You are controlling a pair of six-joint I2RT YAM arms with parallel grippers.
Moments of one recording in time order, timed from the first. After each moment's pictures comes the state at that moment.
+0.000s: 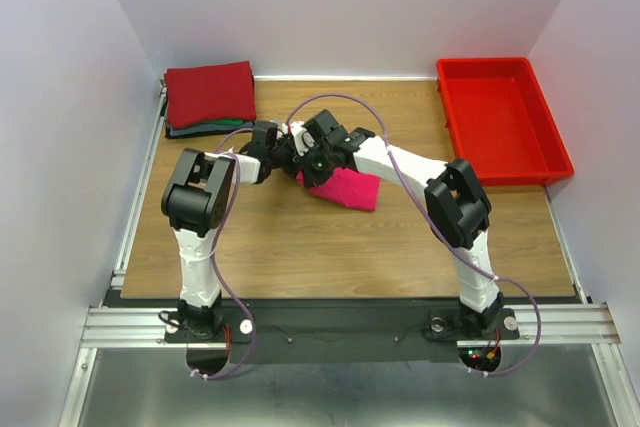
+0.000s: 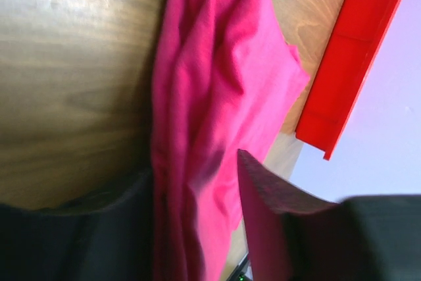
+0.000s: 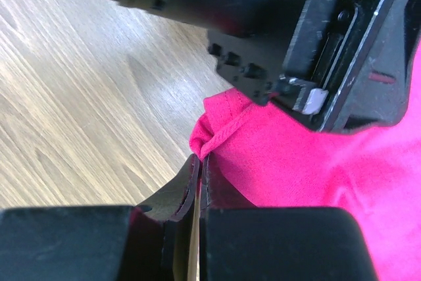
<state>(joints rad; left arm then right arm) -0.31 2.03 1.09 0.30 0.47 -1.11 0.76 2.10 1.73 -0.55 -0.27 -0.03</state>
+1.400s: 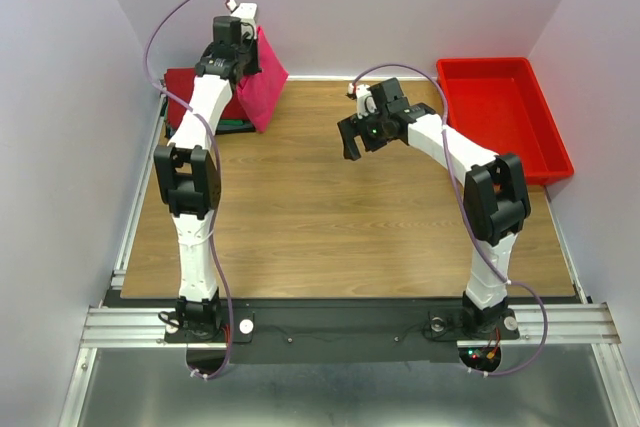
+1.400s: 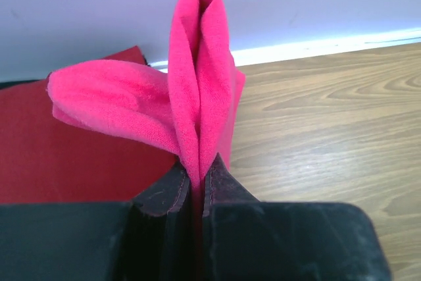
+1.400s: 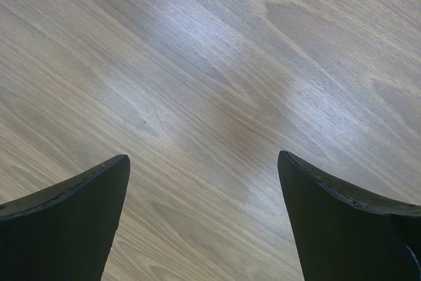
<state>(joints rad) -0.14 2.21 2.20 -0.43 0.06 -0.04 0.45 1.96 1.64 -0.54 -0.25 -0.05</state>
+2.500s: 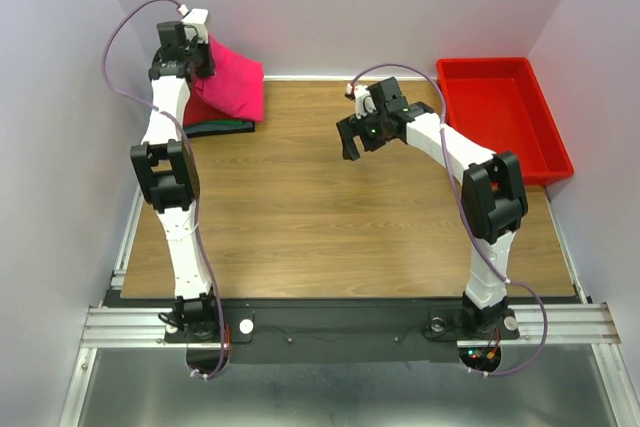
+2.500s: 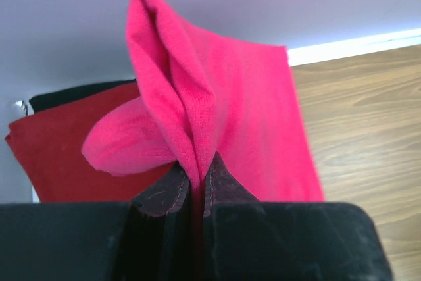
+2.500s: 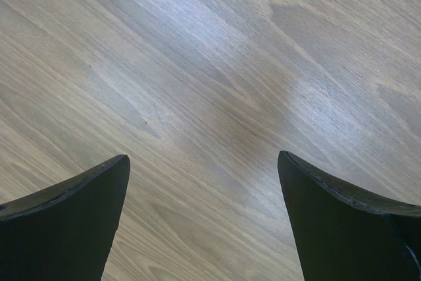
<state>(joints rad) 0.09 2.30 2.29 -0.43 0.26 0.10 0.45 1.98 1.66 -0.56 -0.26 -0.06</state>
